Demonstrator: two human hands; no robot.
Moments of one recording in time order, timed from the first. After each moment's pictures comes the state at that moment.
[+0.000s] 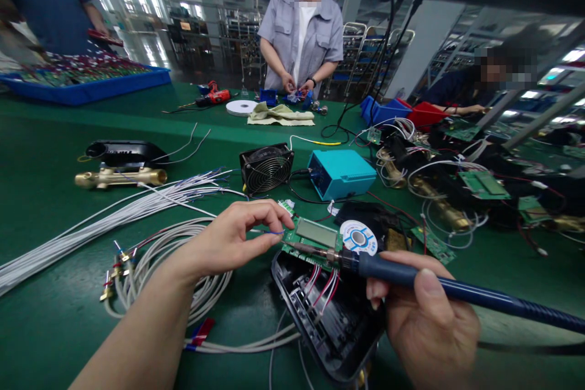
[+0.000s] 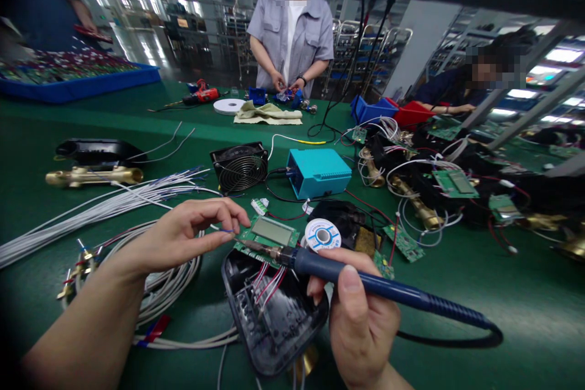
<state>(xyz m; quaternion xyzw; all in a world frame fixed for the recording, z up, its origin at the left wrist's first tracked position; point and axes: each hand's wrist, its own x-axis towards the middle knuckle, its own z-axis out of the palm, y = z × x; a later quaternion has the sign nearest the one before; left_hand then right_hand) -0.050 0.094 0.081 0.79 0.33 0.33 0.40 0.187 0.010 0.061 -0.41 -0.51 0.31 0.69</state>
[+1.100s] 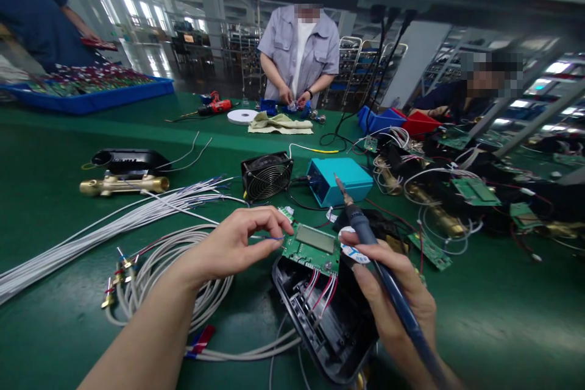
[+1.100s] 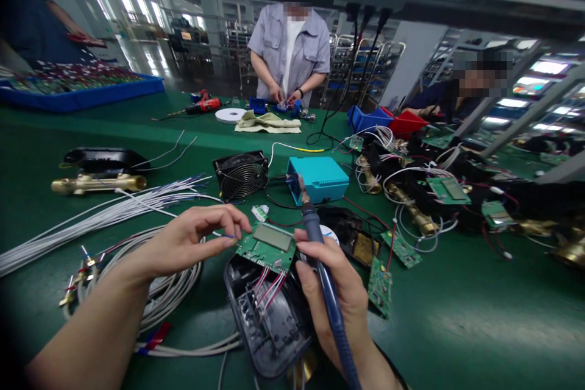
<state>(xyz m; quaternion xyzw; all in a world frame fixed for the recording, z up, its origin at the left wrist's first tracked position) -0.051 0.095 0.077 0.78 0.30 0.33 0.42 0.194 0.021 0.046 -0.41 -0.68 0.17 0.58</state>
